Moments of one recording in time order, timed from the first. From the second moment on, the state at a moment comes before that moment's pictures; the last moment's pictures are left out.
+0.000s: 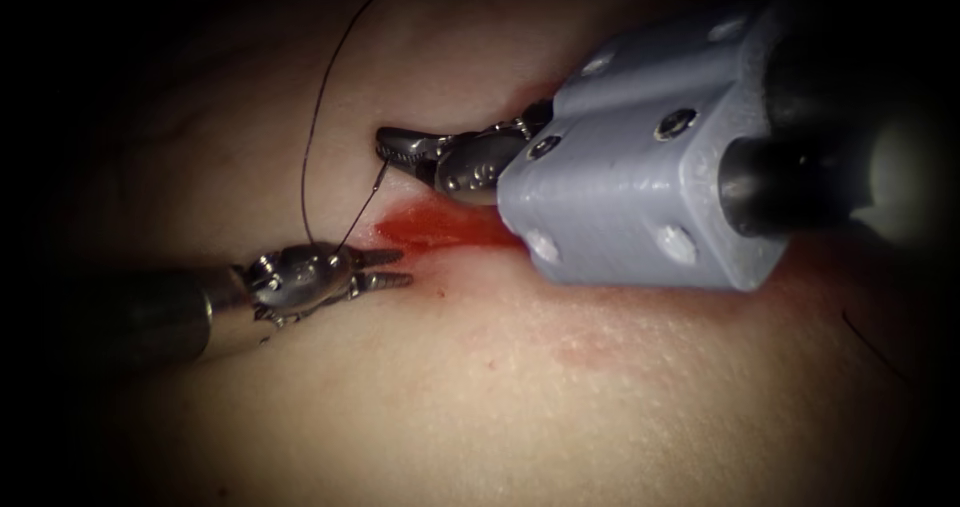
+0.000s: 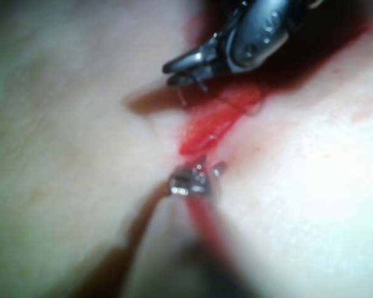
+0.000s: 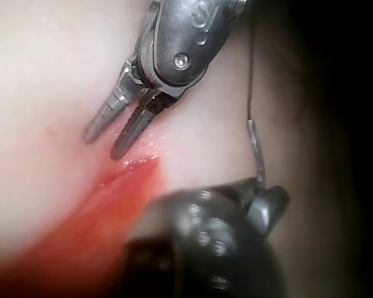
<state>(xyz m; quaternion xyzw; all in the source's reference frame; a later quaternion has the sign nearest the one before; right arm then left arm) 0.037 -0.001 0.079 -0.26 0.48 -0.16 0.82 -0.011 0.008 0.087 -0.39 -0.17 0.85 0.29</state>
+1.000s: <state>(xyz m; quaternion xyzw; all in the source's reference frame) 0.036 -0.001 0.079 -0.13 0.51 0.03 0.85 -0.011 0.008 0.087 -0.39 -0.17 0.86 0.29</state>
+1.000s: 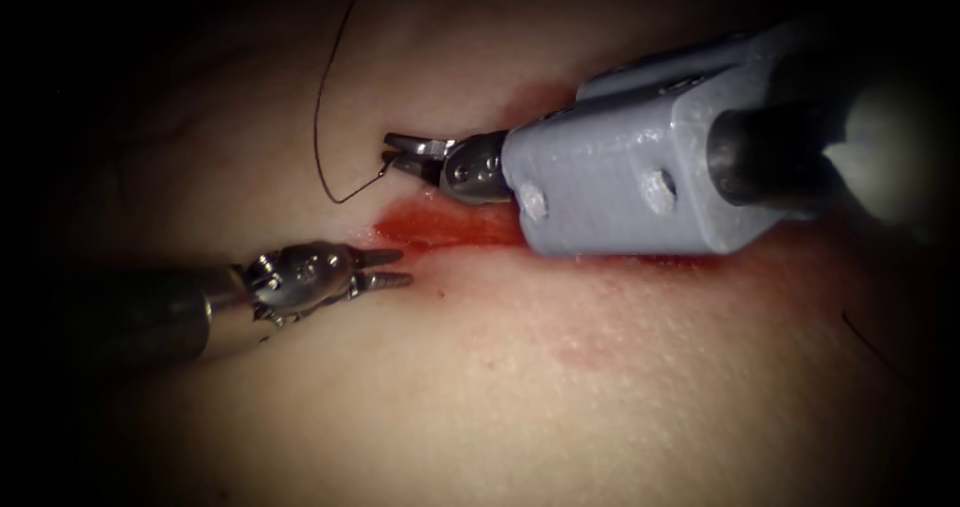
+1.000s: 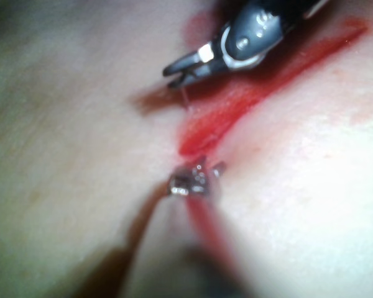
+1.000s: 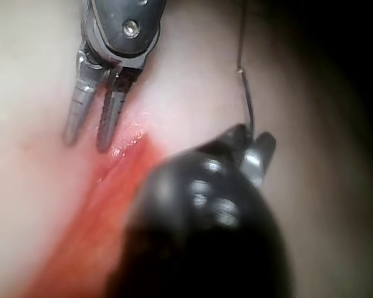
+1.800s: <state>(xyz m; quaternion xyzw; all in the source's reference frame) 0.036 0.001 0.079 -0.07 0.50 0.17 0.85 -0.011 0.008 0.087 -0.39 -0.17 0.86 0.29</state>
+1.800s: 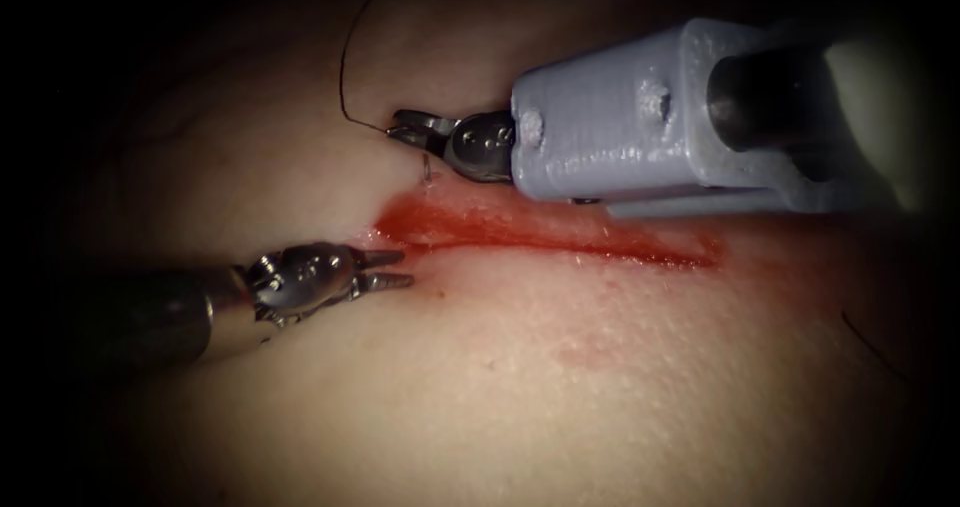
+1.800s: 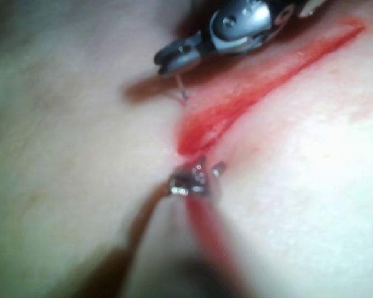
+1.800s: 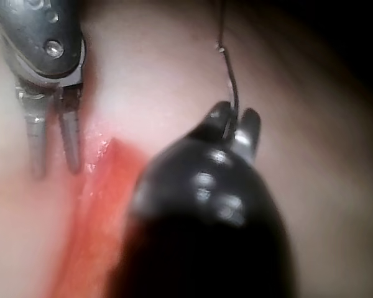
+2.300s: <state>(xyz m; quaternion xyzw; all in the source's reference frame) 0.036 0.000 0.078 0.02 0.47 0.26 0.84 -0.011 0.008 0.087 -0.39 -0.17 0.86 0.29</state>
